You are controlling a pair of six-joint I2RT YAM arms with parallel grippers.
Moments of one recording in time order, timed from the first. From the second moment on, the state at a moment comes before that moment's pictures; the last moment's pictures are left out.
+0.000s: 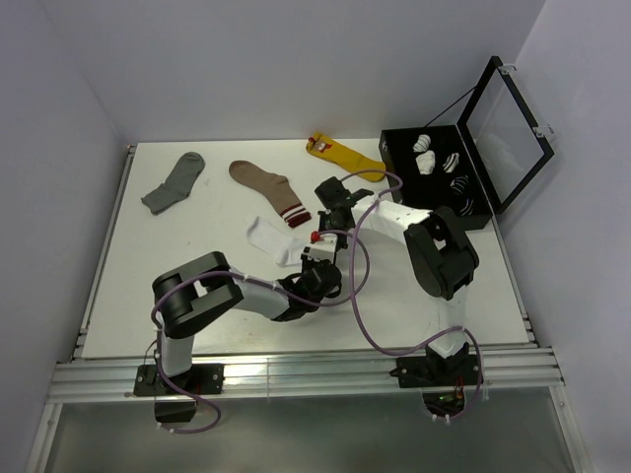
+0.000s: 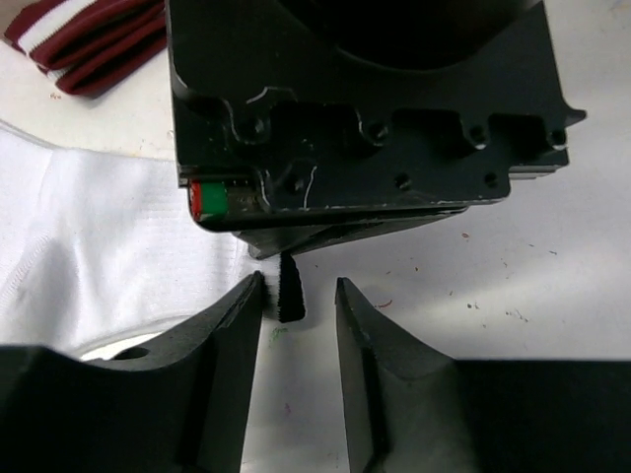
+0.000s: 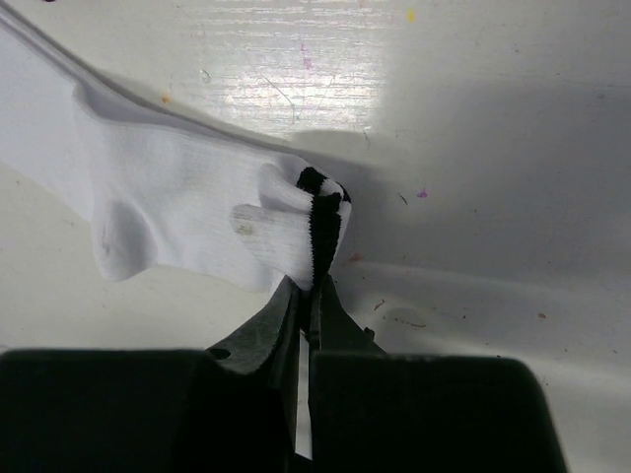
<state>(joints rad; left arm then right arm) -1.12 1.90 0.84 0.51 -0.76 -0.45 0.59 1.95 1.36 -0.61 -0.13 0.72</state>
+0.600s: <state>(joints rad) -1.03 1.84 0.79 0.46 -0.65 -0.64 0.57 1.92 1.24 -0.40 -0.24 0.75</state>
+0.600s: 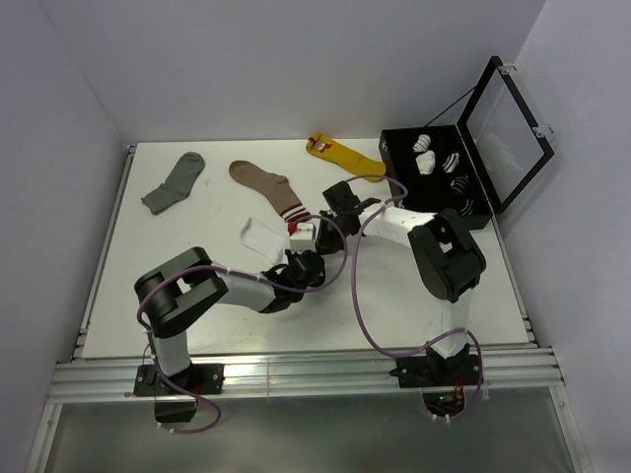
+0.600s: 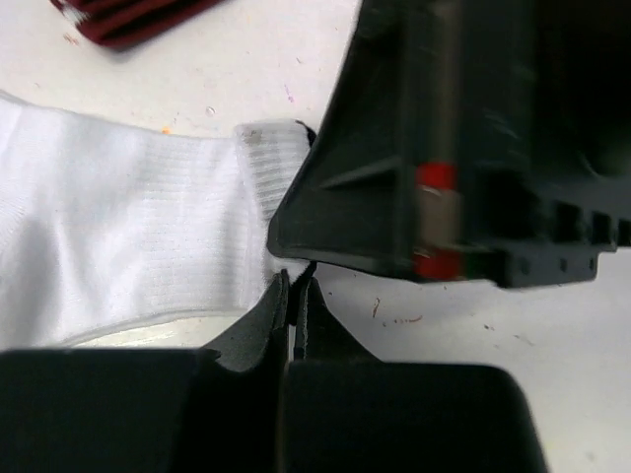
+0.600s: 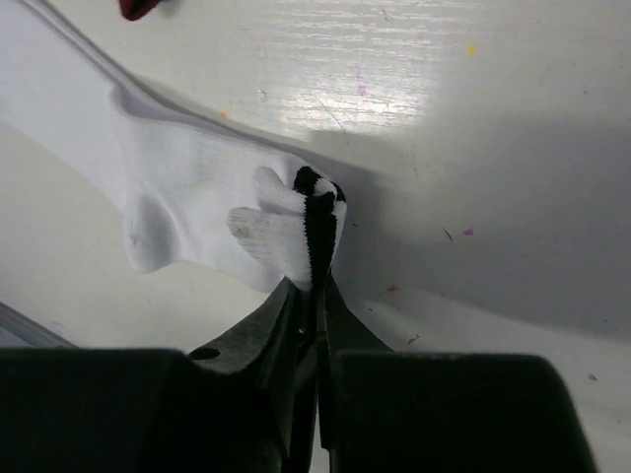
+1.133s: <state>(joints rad) -0.73 1.76 0.63 0.63 -0.09 -0.94 0.51 1.70 1.02 -0.08 -0.39 0.80</state>
